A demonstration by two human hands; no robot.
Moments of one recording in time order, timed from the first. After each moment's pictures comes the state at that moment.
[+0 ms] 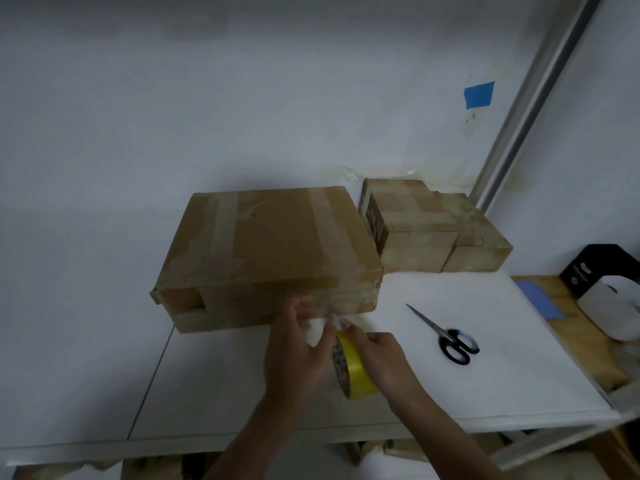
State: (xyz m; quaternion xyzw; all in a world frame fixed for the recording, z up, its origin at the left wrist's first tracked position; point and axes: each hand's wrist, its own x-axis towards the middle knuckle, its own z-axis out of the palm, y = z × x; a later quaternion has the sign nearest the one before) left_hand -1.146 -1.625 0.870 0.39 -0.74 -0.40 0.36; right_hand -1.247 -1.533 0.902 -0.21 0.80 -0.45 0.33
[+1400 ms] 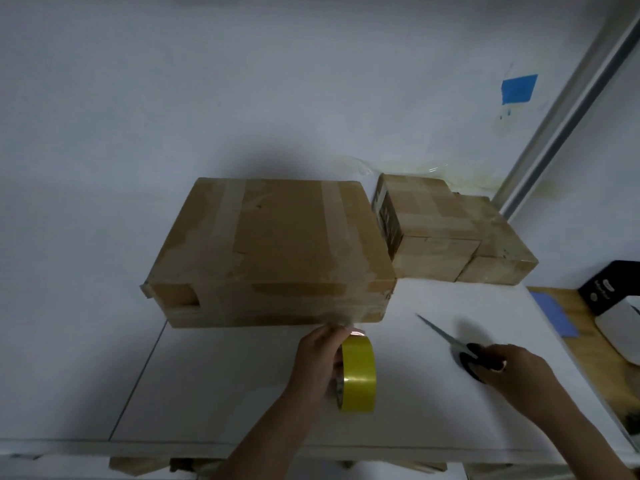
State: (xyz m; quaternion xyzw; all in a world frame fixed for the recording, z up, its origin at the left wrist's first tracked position) left_hand -1.189 -1.626 0.847 0.39 -0.42 -0.79 0.23; right_hand -1.401 -1.429 0.880 -0.30 0.93 -0.18 0.11
